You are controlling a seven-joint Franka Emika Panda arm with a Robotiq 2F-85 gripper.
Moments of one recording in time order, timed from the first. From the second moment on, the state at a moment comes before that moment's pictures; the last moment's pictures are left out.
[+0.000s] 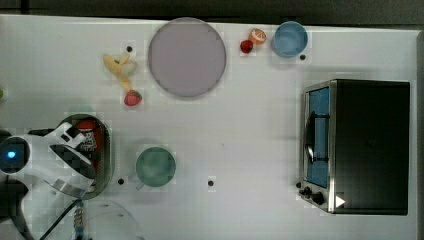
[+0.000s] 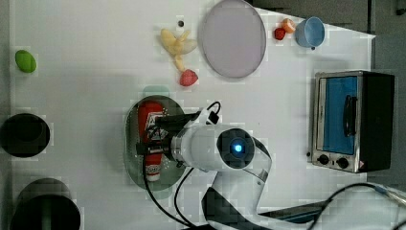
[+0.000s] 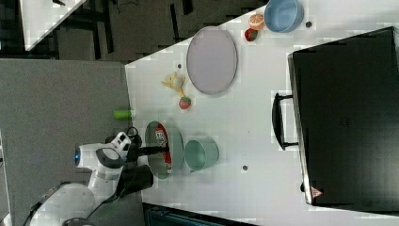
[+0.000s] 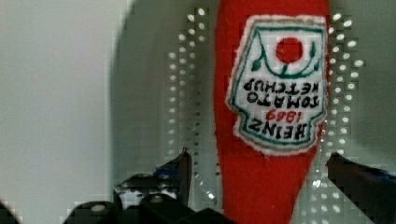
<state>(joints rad) 0.08 0.62 0.66 -2.05 -0.45 0.90 0.16</state>
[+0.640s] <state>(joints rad) 0.10 0.71 0.63 -2.04 -0.56 0.95 0.27</state>
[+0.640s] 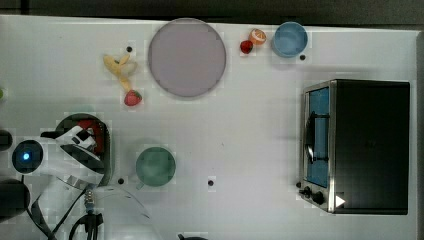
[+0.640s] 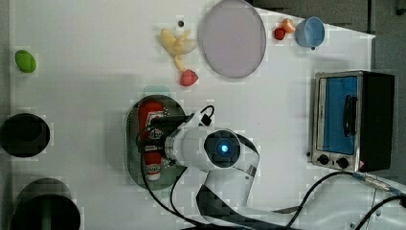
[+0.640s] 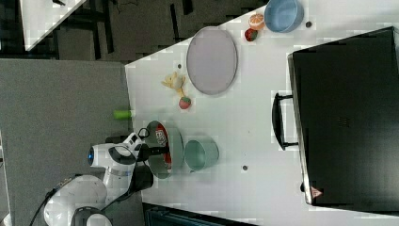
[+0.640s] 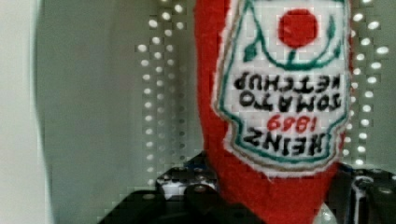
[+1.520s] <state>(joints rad) 0.01 0.31 0.76 -2.01 -0.27 0.70 0.27</state>
